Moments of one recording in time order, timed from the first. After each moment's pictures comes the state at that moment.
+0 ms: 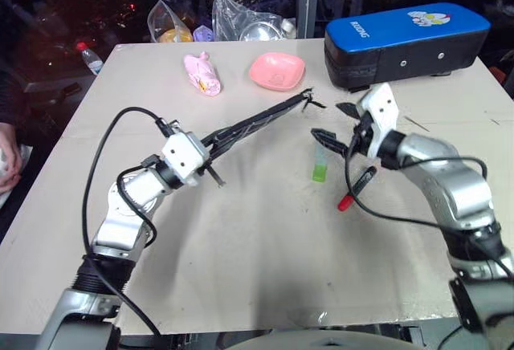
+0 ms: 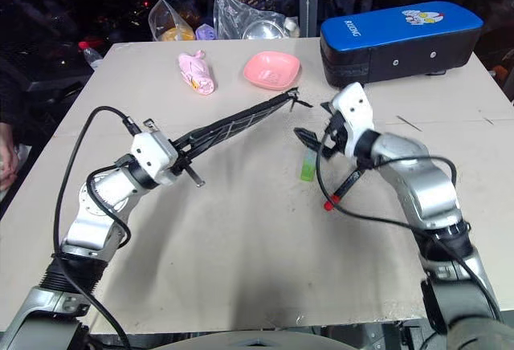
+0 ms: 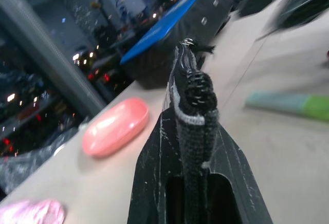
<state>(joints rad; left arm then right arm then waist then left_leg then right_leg) -0.27 0.69 -0.08 0.00 -0.31 -0.39 -0.65 -0.59 -0.48 0.12 -0.23 0.36 0.65 0.56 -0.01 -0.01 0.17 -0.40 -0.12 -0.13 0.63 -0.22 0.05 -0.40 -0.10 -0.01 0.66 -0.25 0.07</state>
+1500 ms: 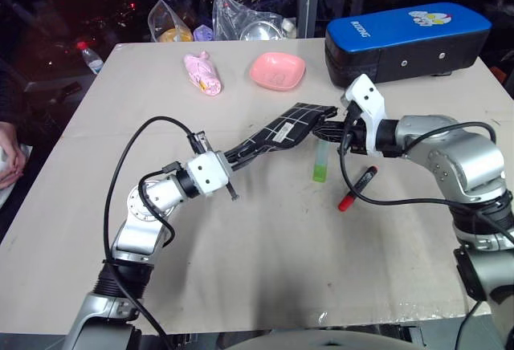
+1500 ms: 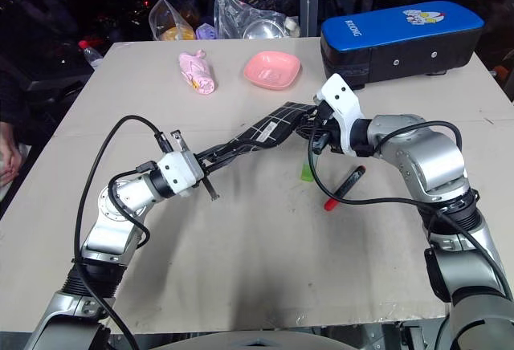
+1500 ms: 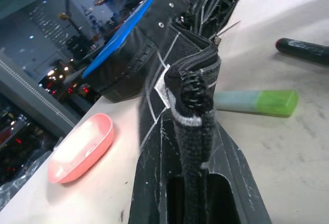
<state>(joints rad) -0.25 0.57 -0.06 -0.03 -0.14 -0.41 -0.78 -0.75 -0.56 0.16 -0.25 0.44 1.00 0.75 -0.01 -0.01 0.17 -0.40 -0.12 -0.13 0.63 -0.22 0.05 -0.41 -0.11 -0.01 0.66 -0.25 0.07</state>
